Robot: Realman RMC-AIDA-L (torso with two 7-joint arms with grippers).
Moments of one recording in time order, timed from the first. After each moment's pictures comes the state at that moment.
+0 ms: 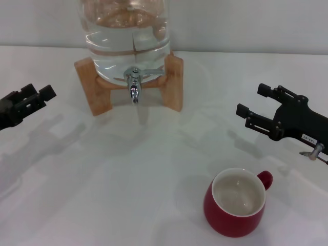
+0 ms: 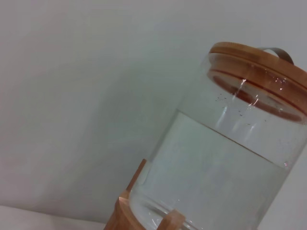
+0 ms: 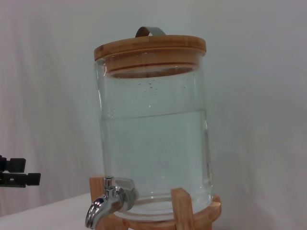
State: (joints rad) left arm -0.32 -2.07 0.39 0.67 -1.37 -1.56 1.57; right arm 0.25 2.00 1.55 0.73 -0.81 1.07 -2.20
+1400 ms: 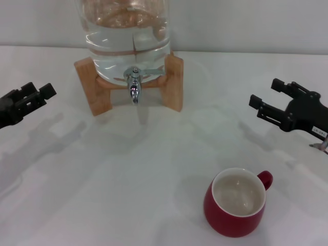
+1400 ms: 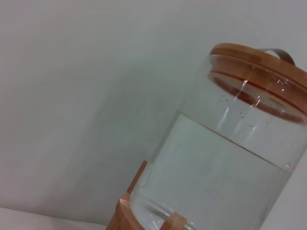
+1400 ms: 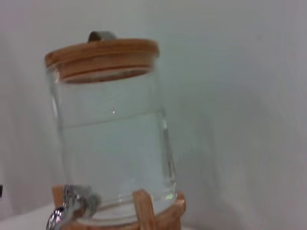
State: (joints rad) left arm -0.32 -2.07 0.39 0.67 -1.37 -1.55 1.57; right arm 0.25 1.99 1.55 0.71 -0.76 1.02 -2.16
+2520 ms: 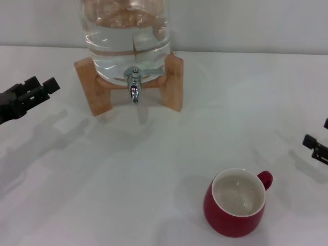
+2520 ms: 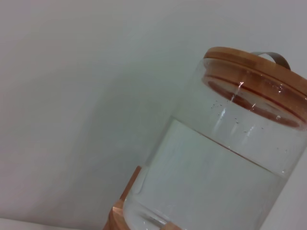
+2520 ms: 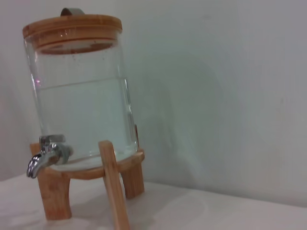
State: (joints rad) left arm -0.34 -2.07 0.40 0.67 -1.37 -1.55 1.57; right arm 0.15 1.91 1.66 0.52 -0.77 1.23 -2.25
